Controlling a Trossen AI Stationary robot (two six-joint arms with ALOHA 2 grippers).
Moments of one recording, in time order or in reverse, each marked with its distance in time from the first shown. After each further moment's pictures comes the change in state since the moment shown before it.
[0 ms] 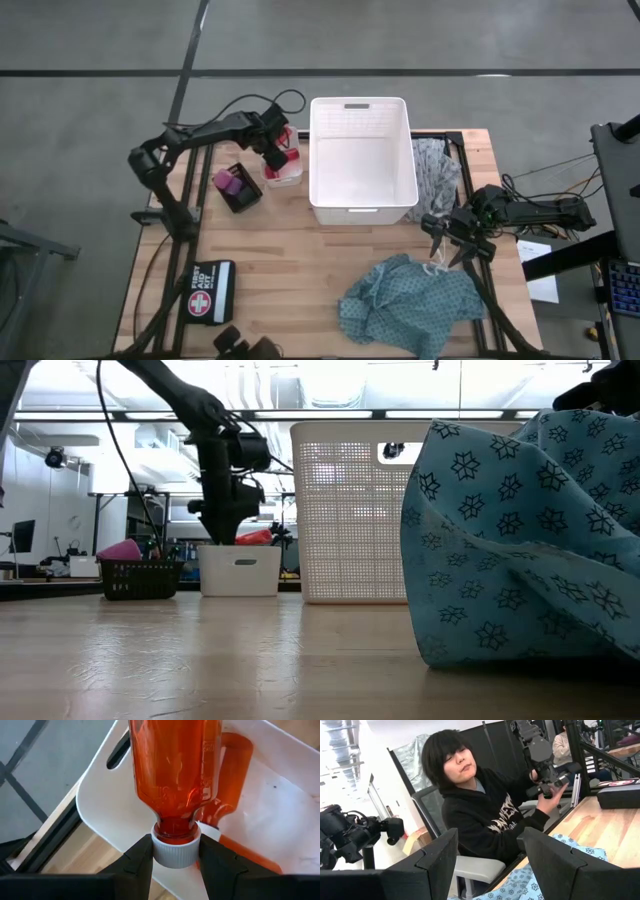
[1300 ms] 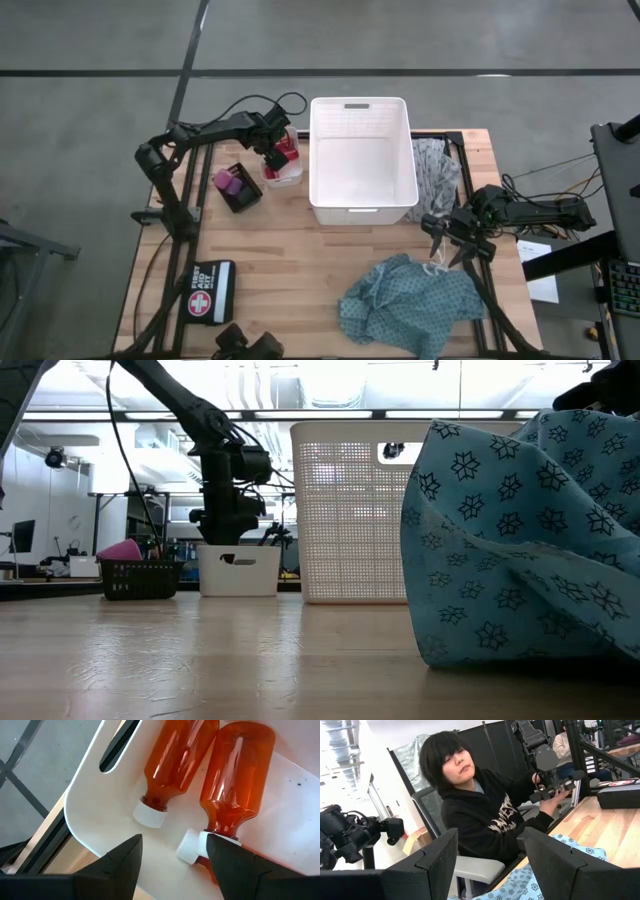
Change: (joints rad) left arm 0.018 0.073 0.002 0.010 0.004 0.033; right arm 0.000 0.000 0.000 0.000 0.000 0.000
